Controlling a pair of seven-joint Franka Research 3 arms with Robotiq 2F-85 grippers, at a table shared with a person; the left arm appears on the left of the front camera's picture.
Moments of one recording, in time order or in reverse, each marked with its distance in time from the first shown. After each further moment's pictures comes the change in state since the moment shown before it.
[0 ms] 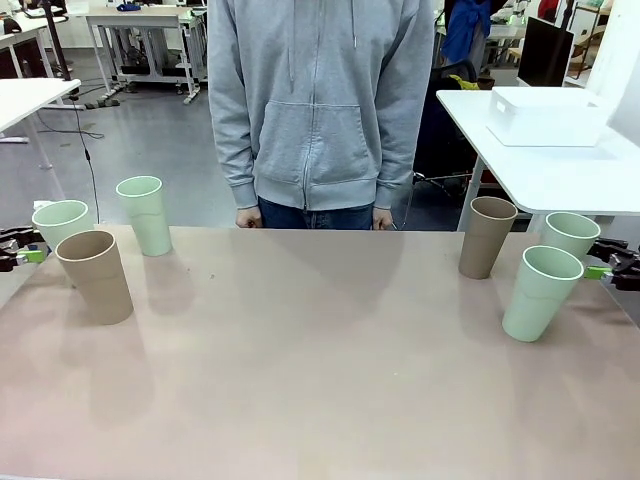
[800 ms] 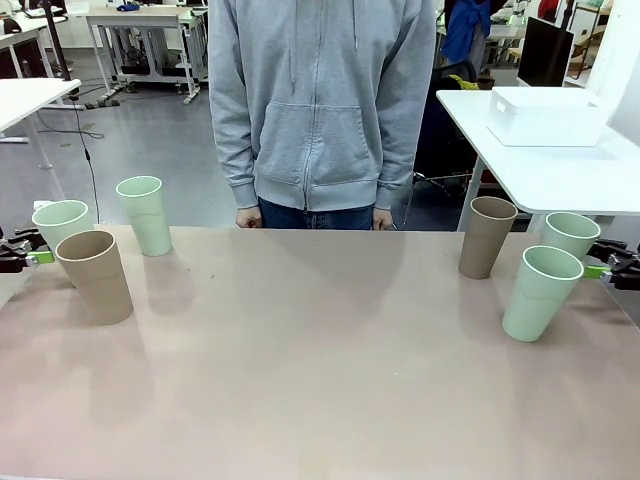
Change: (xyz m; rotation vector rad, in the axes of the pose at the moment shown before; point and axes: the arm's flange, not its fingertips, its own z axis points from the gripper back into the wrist) left arm -0.002 -0.006 -0.029 -0.086 -0.046 0.019; right arm -0.002 -0.001 -0.001 -0.008 -0.010 -0.022
